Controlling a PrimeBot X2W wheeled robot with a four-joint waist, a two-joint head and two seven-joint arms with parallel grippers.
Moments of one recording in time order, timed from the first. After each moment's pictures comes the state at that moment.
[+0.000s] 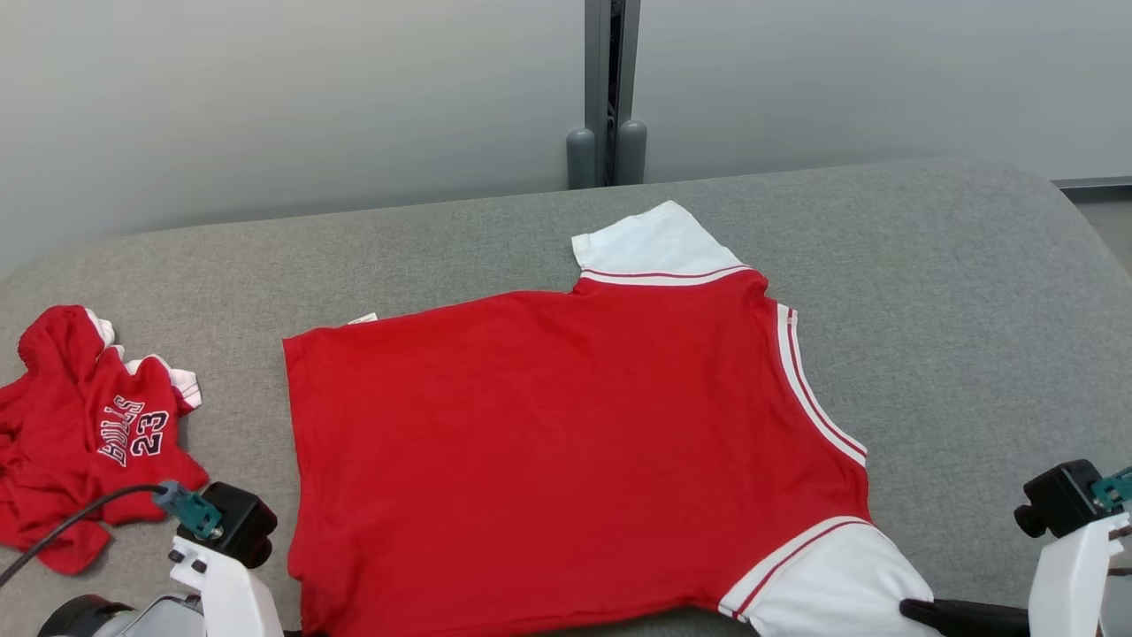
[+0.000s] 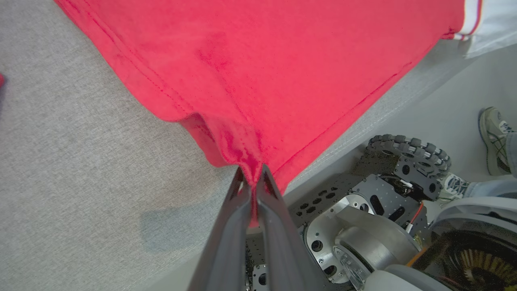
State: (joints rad) left arm -0.19 0.93 -0.74 -0.32 -1.13 0.21 0.73; right arm 0.00 -0.75 0.39 -0.10 1.20 0.13 0.68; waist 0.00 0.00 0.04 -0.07
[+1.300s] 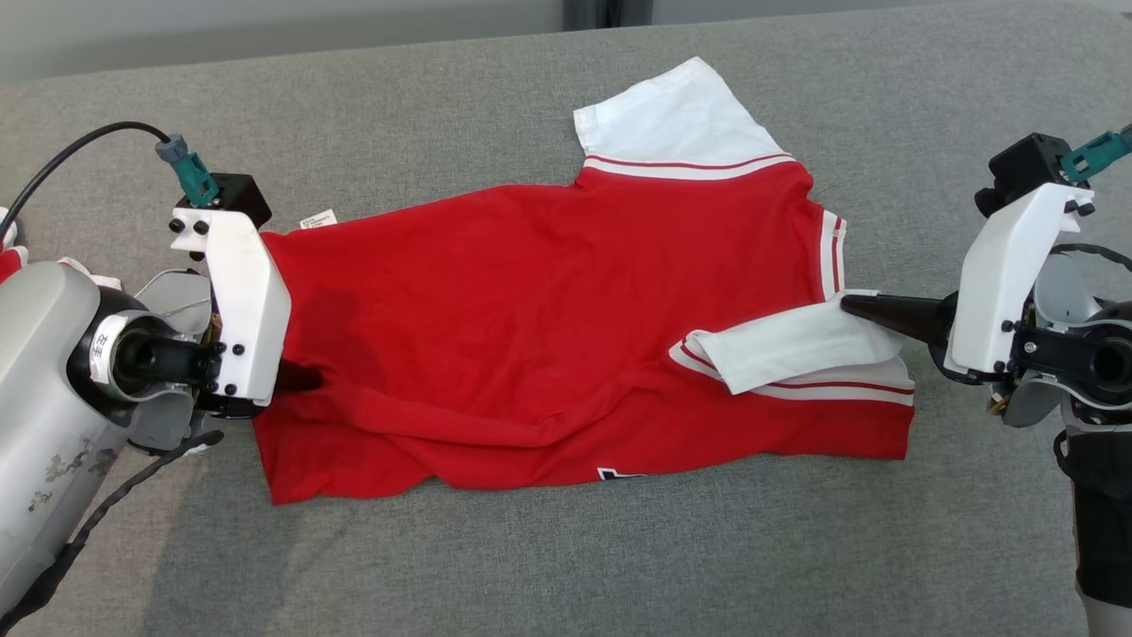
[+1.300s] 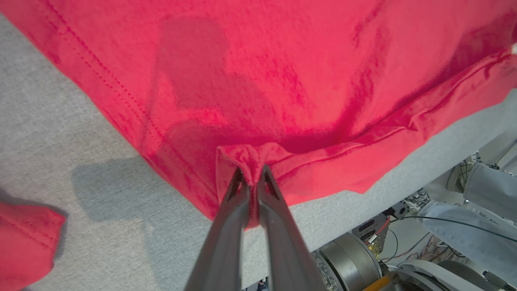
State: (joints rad) left arm -0.86 0.61 -0.77 0.31 -1.20 0.10 1.18; right arm -0.59 -0.15 -0.05 0.15 0.70 0.13 1.25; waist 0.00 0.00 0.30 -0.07
